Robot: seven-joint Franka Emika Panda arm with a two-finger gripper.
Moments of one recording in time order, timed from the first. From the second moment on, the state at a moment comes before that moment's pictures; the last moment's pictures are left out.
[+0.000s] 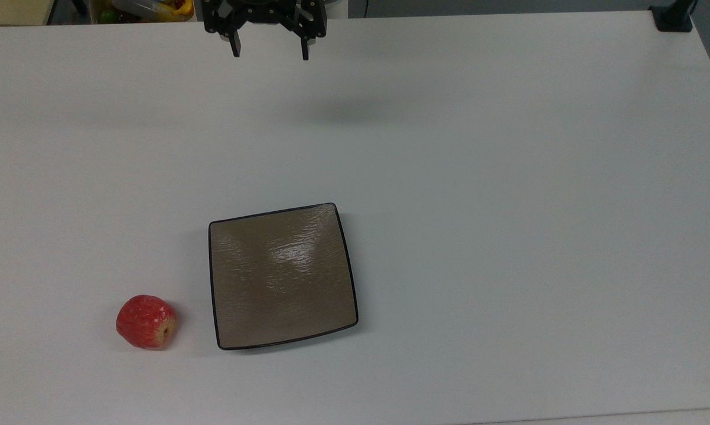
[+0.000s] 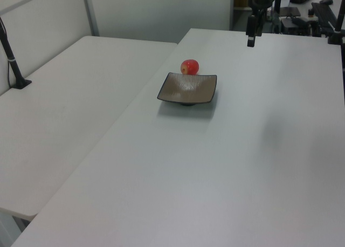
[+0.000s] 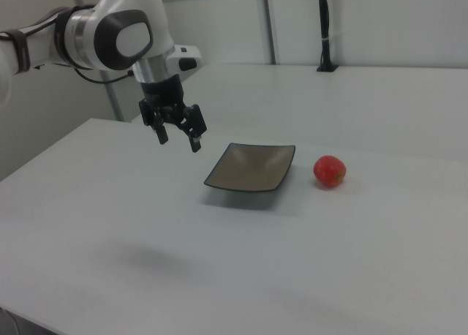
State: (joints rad) arm 0.01 0.01 0.05 -1.72 0.00 1.78 0.02
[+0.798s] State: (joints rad) arm 0.00 0.01 0.05 -1.72 0.00 1.73 -0.03
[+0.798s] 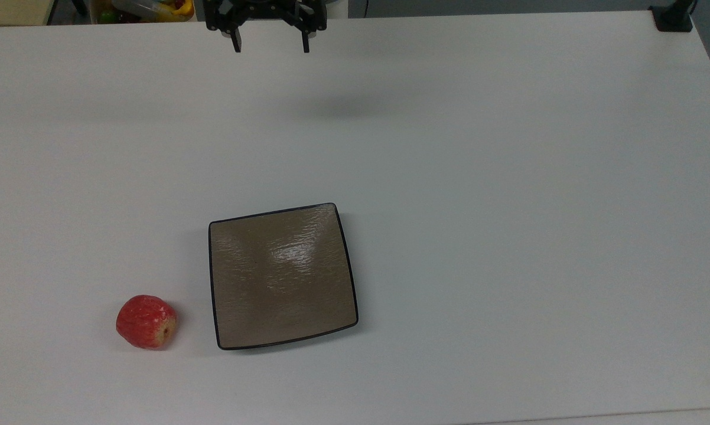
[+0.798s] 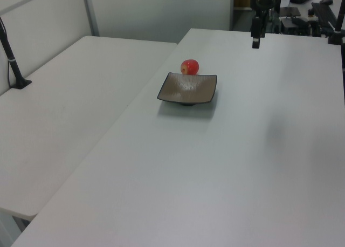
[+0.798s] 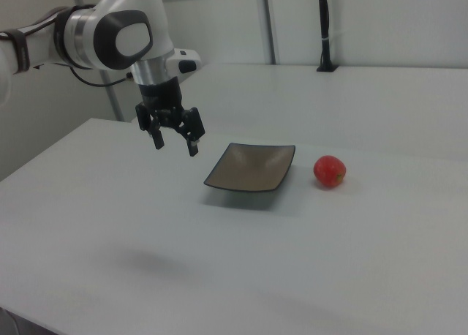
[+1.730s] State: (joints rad) arm -0.04 0.01 0.04 -1.71 0.00 1.73 -0.03
